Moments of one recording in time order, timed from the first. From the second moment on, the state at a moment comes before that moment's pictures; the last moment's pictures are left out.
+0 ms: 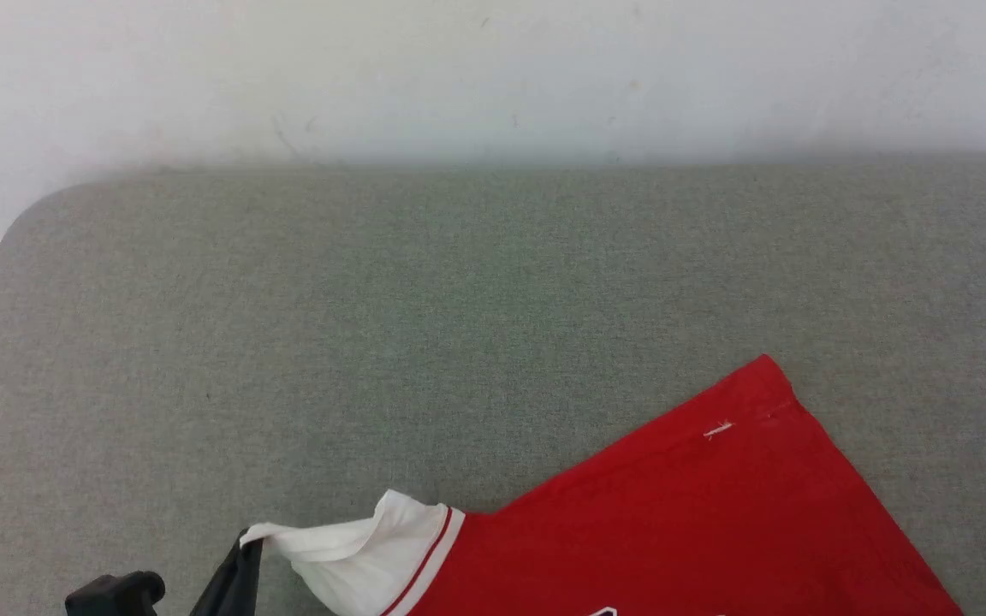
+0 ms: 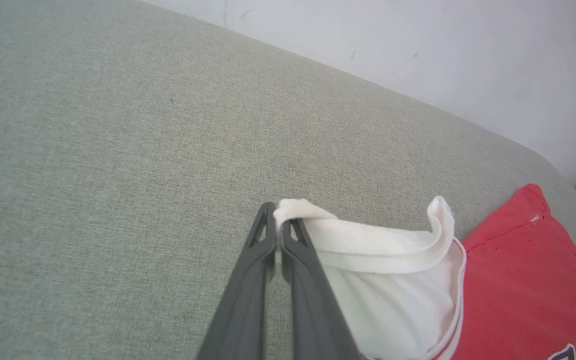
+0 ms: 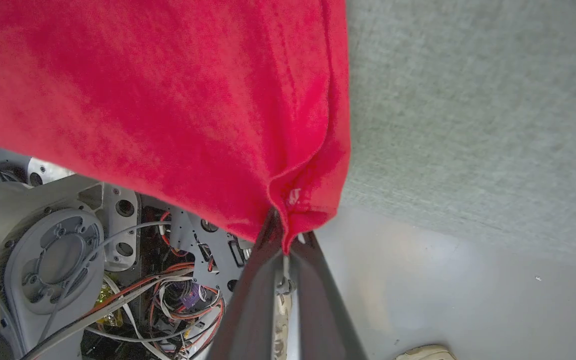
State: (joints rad) left arm 0.18 0.55 -0.43 -0.04 -0.89 0.20 -0.24; right arm 0.28 -0.91 0.34 0.12 0.88 0.13 0.64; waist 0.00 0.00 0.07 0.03
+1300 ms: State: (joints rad) left arm 0.00 0.49 -0.50 0.03 -0.84 0.14 -0.22; right arm -0.61 -0.70 0.65 0.34 0.62 0.13 0.93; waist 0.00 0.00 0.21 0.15
